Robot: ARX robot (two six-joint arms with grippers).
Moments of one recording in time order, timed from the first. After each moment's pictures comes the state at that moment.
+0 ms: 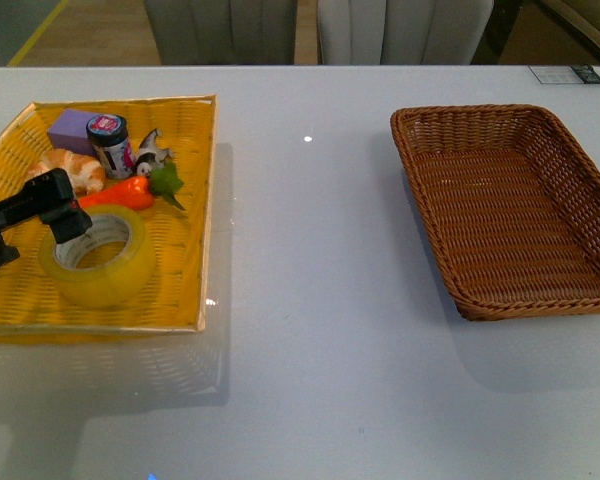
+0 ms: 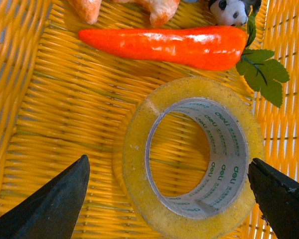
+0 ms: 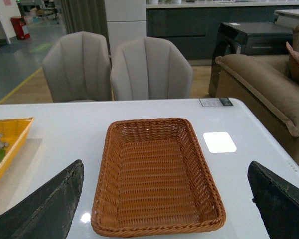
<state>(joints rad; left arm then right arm) 0.07 2.18 0.82 0.53 0.16 -0.34 0.00 0.01 0.02 0.00 0.00 0.00</state>
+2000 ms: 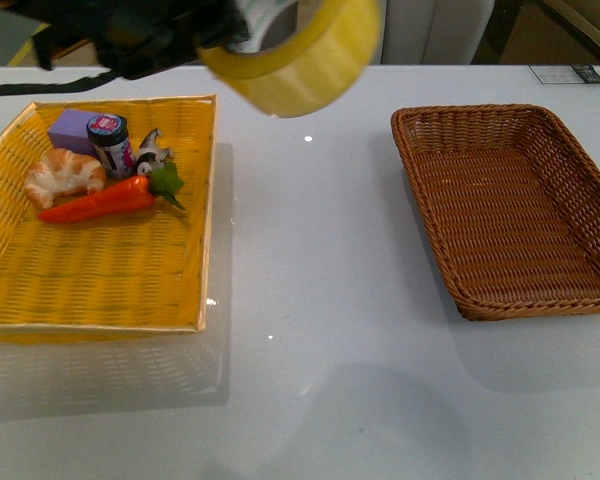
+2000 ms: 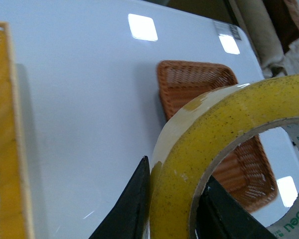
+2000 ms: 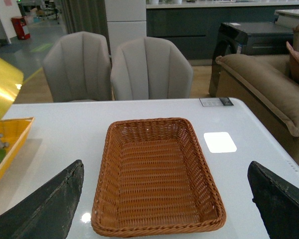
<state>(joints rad) -0.44 1.77 1.02 0.27 0.13 -0.50 0.00 0.01 0.02 0.00 0.00 0.00</state>
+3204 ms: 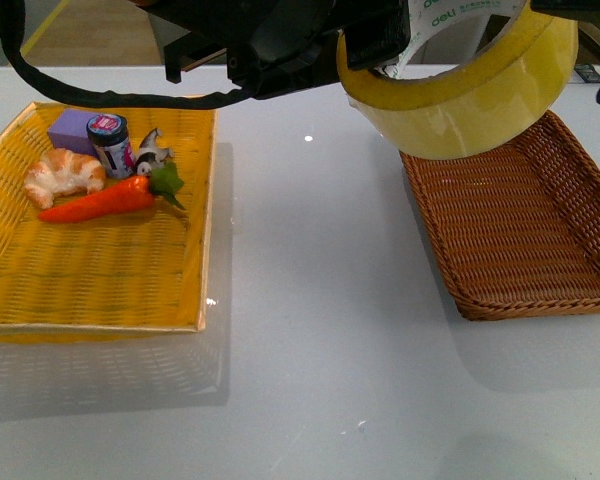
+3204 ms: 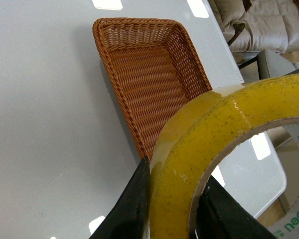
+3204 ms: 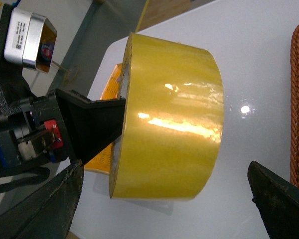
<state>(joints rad) -0.56 1.77 1.04 0.21 0.21 -0.50 0.20 1.23 0.55 0.32 -0.45 0.48</state>
